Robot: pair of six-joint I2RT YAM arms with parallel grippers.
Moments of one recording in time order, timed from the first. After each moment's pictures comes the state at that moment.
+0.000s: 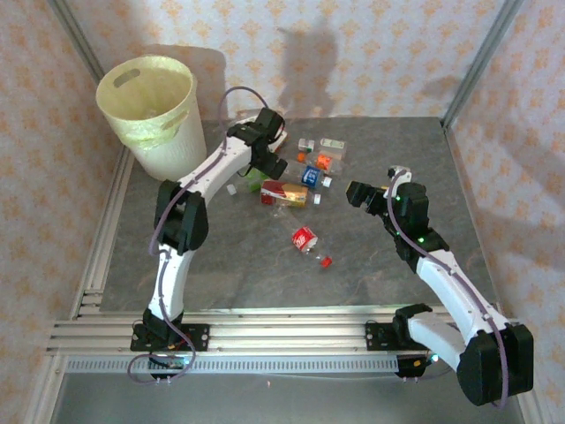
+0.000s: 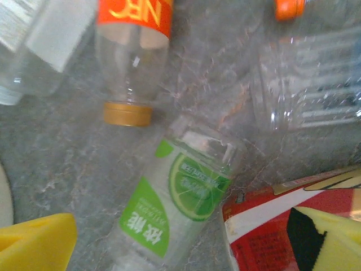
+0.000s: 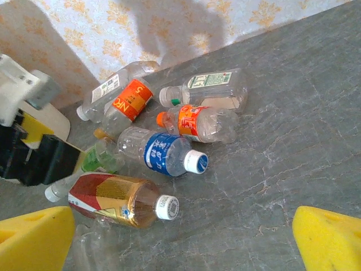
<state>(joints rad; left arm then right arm) -0.42 2.23 2.07 -0.96 -0.20 0.12 0.21 0.96 0.62 -0.03 -0.12 0.44</state>
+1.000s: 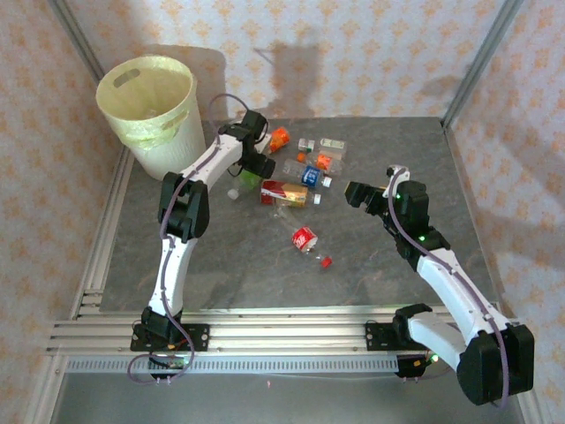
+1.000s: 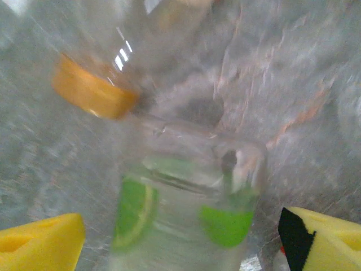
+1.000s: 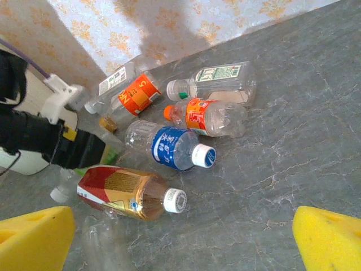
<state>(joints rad) -0.30 2.37 2.10 -0.94 -0.05 0.05 0.21 0.96 0.64 -0.07 -0.15 0.44</state>
